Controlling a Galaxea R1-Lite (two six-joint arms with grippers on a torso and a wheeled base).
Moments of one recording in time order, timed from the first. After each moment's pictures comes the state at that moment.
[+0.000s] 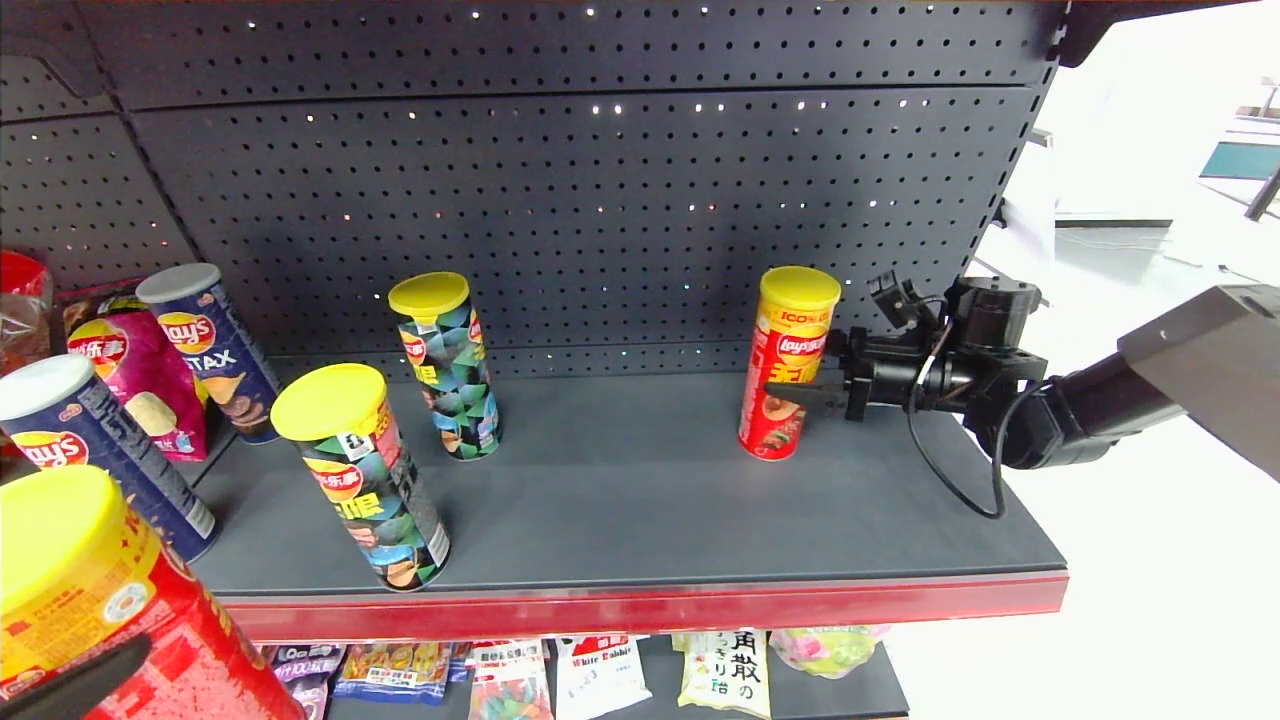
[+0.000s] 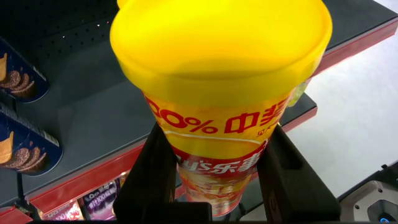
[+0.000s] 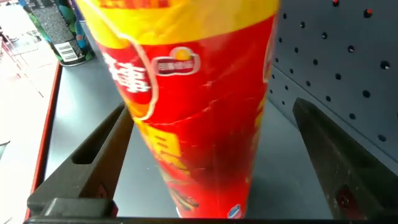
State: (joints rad) left arm -0.10 0.64 -0.48 0.11 -0.35 0.15; right arm 0.13 2.24 -1.21 -0.88 1.07 -0.17
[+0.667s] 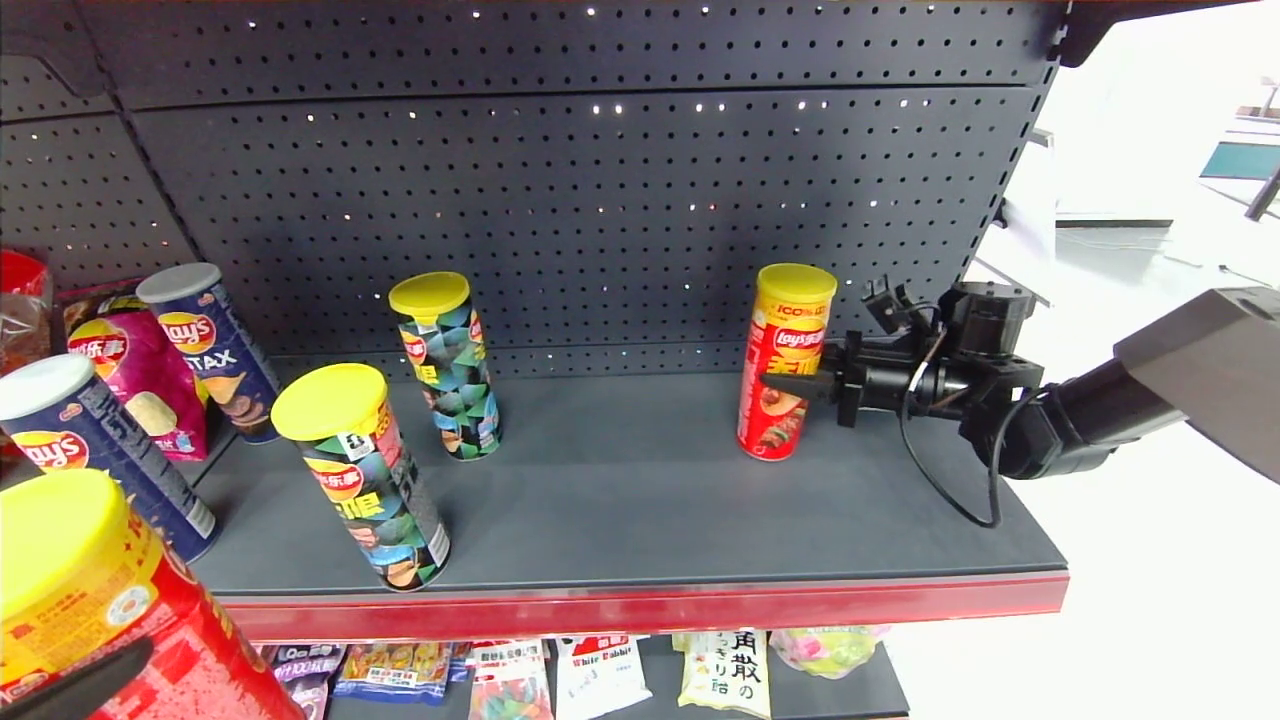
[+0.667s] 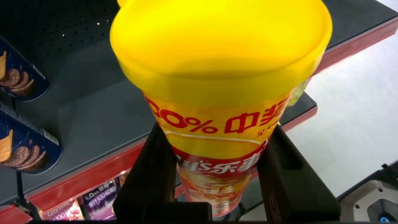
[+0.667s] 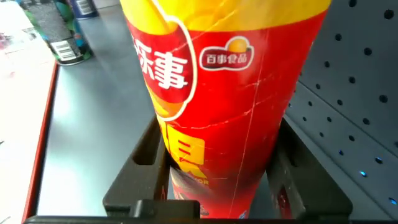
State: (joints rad) left arm -0.10 0.64 -0.48 0.11 -0.35 0.15; right arm 0.15 2.22 -1.16 -0.92 1.01 -0.18
